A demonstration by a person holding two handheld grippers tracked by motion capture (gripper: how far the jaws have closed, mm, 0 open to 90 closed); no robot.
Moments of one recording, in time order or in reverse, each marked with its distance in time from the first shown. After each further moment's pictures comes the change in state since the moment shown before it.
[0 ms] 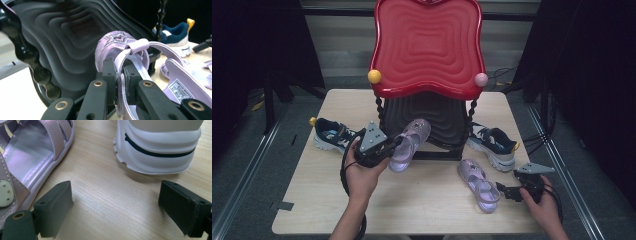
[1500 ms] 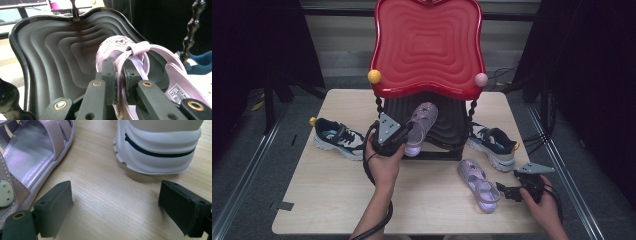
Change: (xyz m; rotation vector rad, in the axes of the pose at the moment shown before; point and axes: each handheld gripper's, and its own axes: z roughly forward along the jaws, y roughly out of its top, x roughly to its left) left arm -0.007 0.006 0.047 -0.147 0.138 -0.076; right arm 0.000 0.000 0.000 0.000 0.000 0.000
